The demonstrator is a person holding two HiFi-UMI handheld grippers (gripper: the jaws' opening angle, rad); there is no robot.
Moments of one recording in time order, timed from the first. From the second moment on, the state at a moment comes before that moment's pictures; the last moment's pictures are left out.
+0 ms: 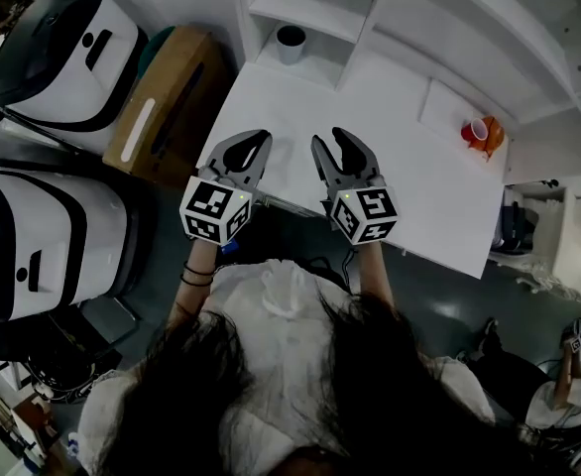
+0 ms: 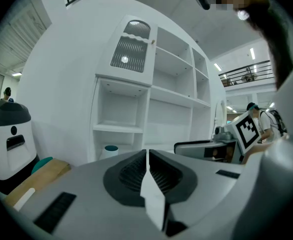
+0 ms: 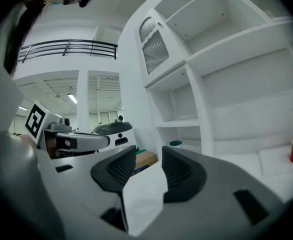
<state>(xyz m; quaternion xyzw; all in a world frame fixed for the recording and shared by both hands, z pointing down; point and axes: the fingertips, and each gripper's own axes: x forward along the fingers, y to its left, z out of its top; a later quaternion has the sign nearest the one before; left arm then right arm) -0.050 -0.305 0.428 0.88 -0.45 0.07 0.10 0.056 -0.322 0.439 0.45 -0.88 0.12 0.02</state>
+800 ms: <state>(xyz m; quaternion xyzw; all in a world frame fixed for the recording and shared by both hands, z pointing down) 0.023 -0.163 0.428 0.86 -0.50 0.07 0.10 0.098 -0.182 0.436 0.38 -0.92 0.13 0.01</state>
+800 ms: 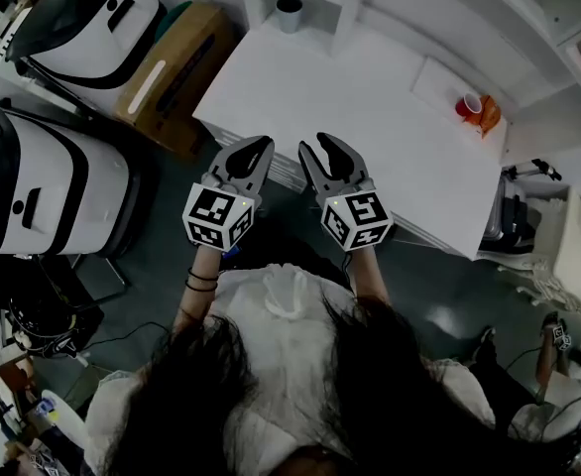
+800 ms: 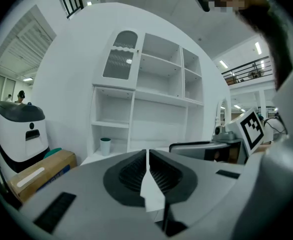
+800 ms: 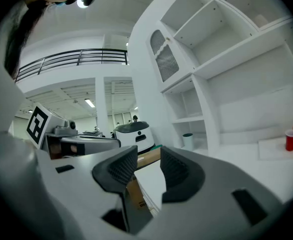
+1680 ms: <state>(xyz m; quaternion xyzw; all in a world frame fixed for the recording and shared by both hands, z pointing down) -0.033 -0.064 0.436 0.89 -0.44 0.08 0.10 0.031 -0.078 0.440 0.43 -0.89 0.14 0.00</state>
